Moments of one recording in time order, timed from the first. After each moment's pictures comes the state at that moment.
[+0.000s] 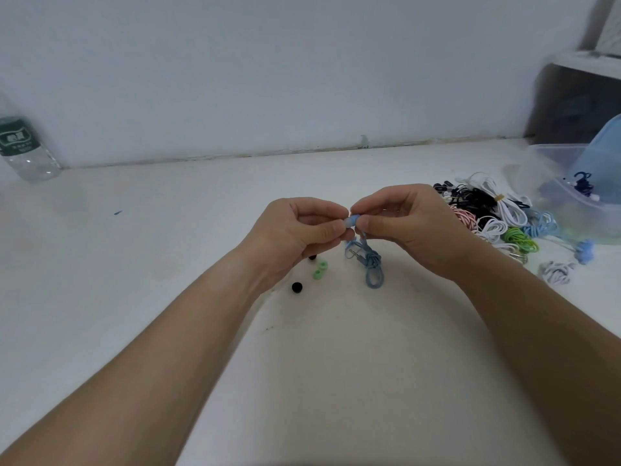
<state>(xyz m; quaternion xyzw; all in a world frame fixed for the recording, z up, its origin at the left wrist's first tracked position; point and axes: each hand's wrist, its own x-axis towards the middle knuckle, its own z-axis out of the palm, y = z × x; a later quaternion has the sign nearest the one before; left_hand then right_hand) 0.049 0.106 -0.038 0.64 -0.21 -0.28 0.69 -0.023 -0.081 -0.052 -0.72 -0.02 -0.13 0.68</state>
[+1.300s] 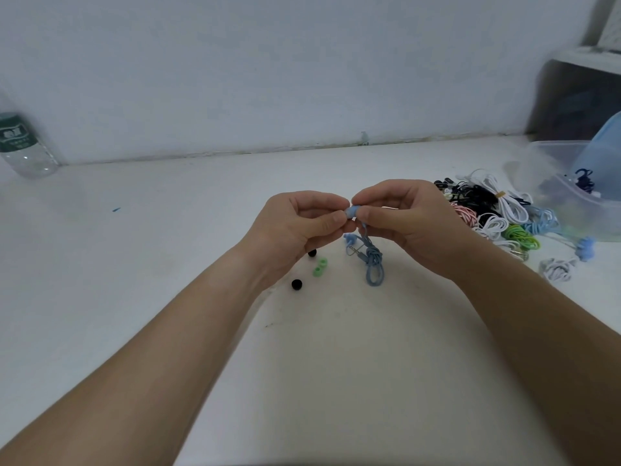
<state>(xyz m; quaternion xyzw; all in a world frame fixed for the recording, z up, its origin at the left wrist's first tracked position) 0.050 0.106 -0.041 0.61 -0.22 -0.27 0.71 -0.023 -0.075 -0.049 -0.69 0.02 -0.12 0.71</state>
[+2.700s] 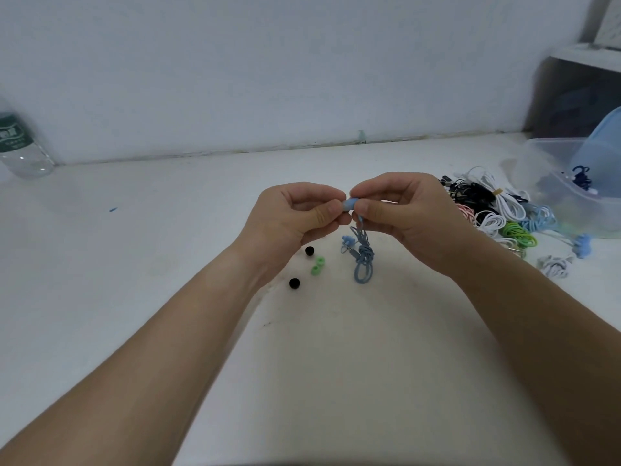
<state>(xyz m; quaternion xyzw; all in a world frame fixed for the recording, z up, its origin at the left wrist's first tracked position) 0.051 0.106 -0.040 0.63 -0.24 -0.22 0.71 -0.026 -0.073 -0.044 -0.69 0.00 -0.16 0.70</state>
